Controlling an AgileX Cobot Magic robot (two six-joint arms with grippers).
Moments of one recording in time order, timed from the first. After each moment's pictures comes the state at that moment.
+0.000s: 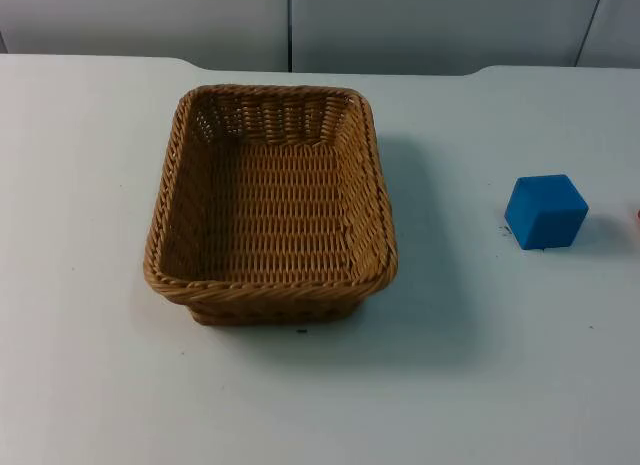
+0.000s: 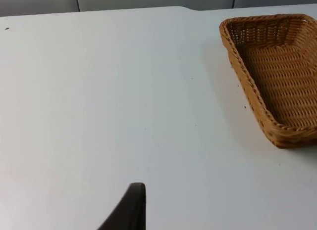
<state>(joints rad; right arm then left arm) -0.01 0.00 -0.52 -0.06 1.09 0.05 -0.01 0.00 -0.51 -0.10 1.09 0.07</state>
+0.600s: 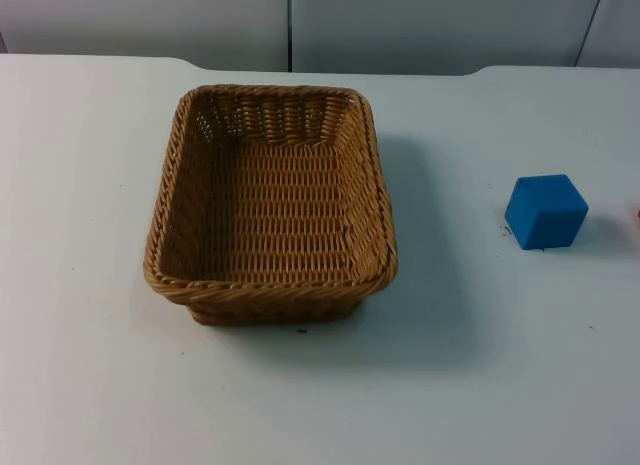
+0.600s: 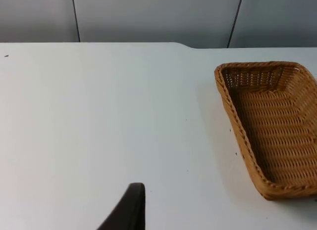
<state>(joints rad) -0.01 0.00 -0.52 -0.06 1.09 0.05 -0.01 0.31 -0.66 -0.12 0.91 0.03</state>
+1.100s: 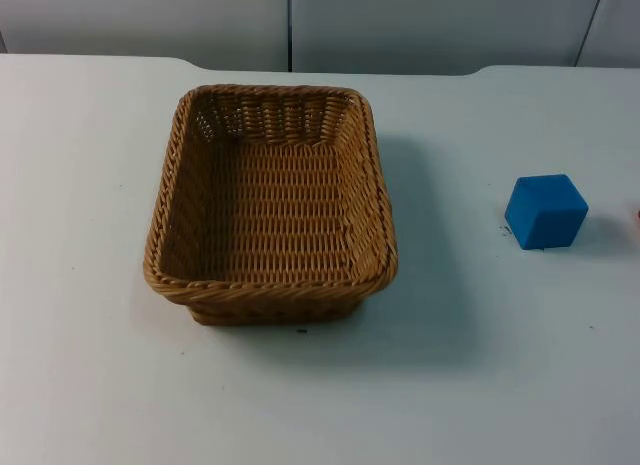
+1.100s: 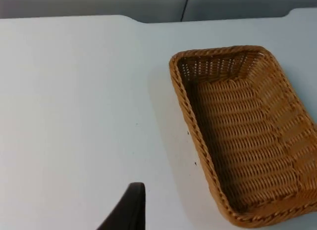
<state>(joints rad) -0.01 0.00 -0.52 -0.06 1.09 0.05 -0.01 0.87 -0.80 -0.43 0.71 0.33</state>
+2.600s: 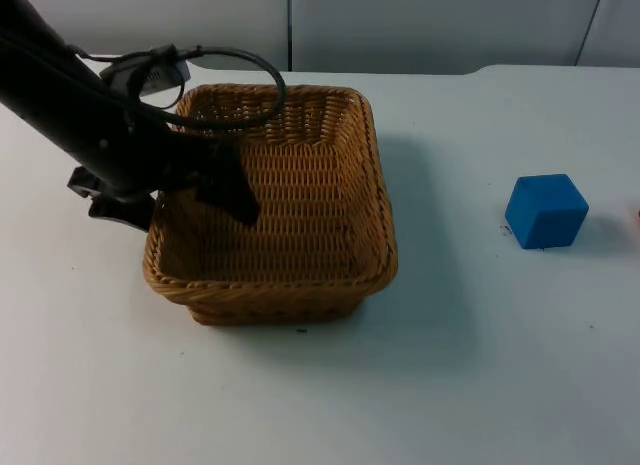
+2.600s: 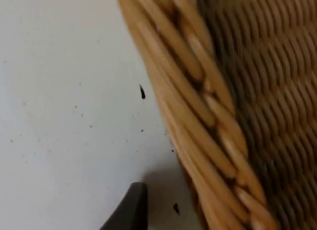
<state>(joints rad) -0.01 0.00 -0.52 -0.06 1.09 0.05 -0.19 2.17 -1.28 -0.90 0.66 0.79</state>
